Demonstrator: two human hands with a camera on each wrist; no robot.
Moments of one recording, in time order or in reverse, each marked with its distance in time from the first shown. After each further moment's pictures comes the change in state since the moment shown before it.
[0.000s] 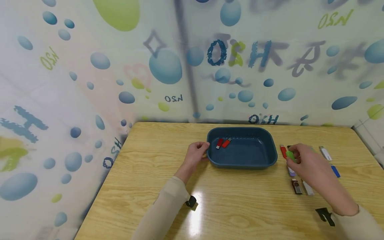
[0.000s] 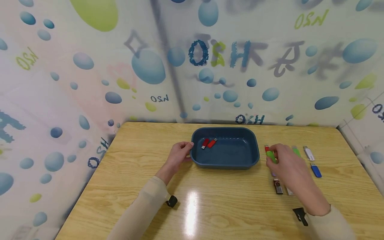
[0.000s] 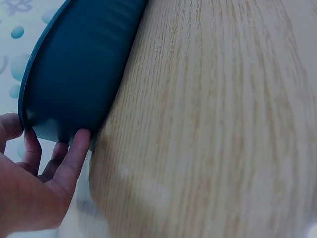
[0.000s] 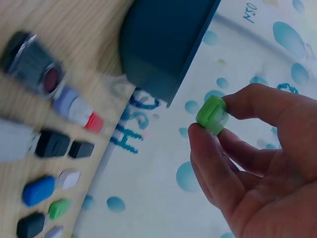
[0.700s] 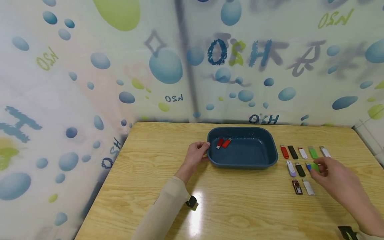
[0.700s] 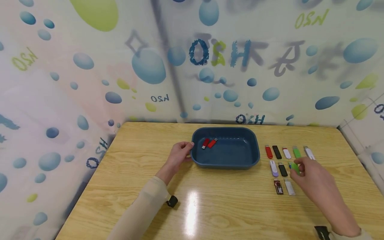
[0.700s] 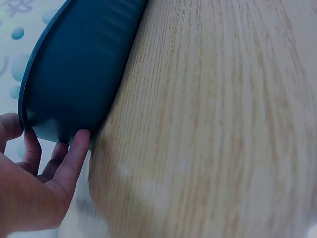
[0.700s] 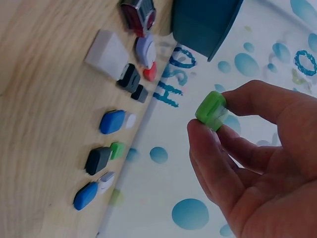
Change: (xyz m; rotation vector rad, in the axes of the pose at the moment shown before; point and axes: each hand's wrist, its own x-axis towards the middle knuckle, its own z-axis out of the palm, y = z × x) left_hand -0.001 0.000 0.001 0.001 -0.010 0.011; right_hand -0.030 0.062 -0.001 -0.077 0.048 0.107
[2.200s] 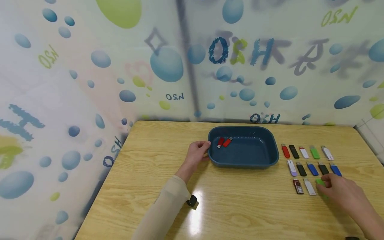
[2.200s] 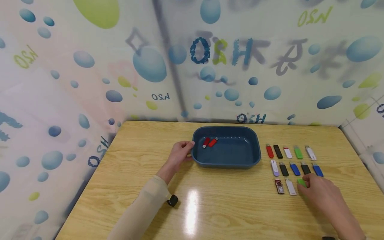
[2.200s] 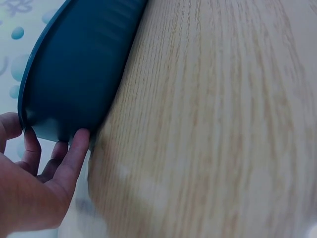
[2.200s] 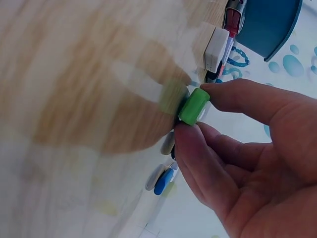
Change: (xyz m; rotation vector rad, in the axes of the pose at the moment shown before) left_hand 0.005 -0.007 0.000 -0.006 0.010 -0.006; right_hand -0.010 0.047 0.028 -0.093 -0.291 0.141
